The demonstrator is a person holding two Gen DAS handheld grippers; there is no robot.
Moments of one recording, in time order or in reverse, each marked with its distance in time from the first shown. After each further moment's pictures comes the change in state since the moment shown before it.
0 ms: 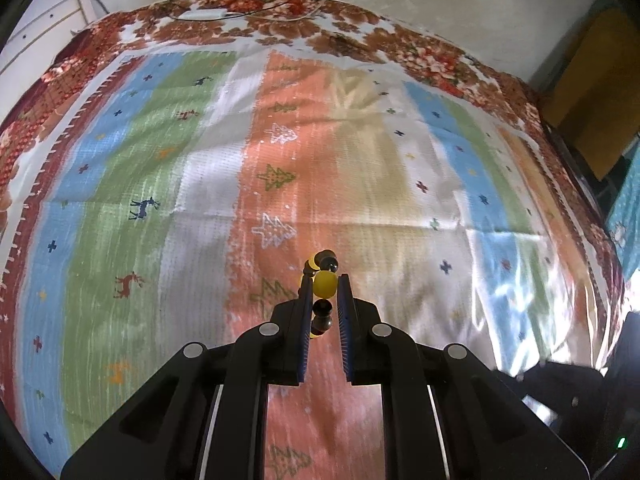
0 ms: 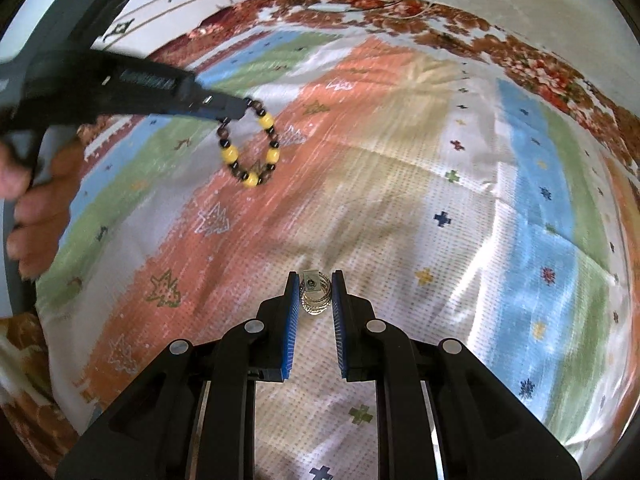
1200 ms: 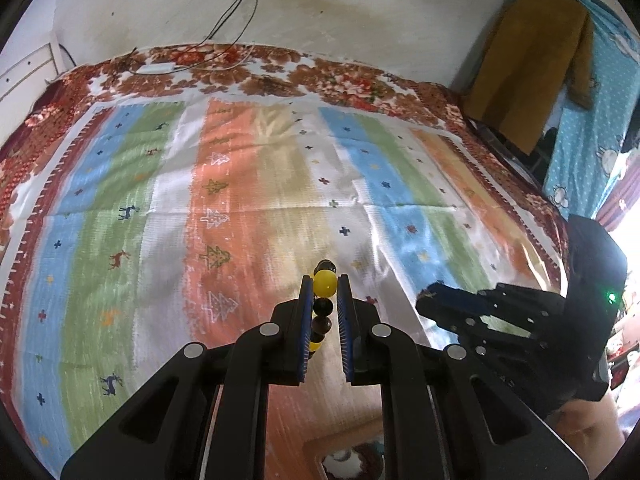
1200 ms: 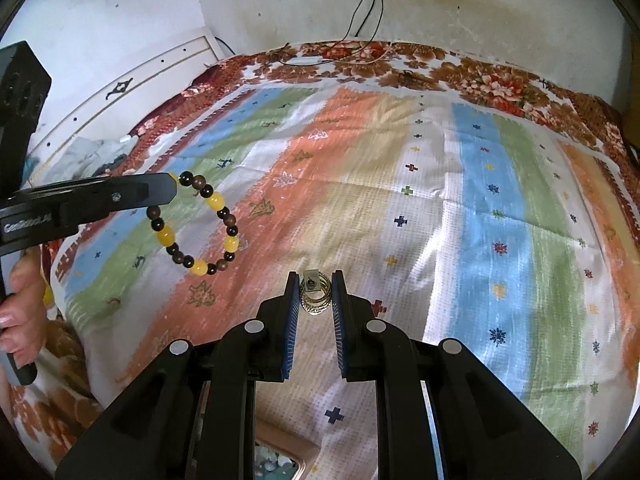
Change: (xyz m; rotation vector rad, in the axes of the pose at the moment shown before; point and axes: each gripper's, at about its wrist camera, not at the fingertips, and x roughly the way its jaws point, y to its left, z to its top) left arm -0.106 -0.053 -0.084 0.144 -0.146 -0.144; right arm -0.079 -0.005 -0.040 0.097 -0.183 -0.011
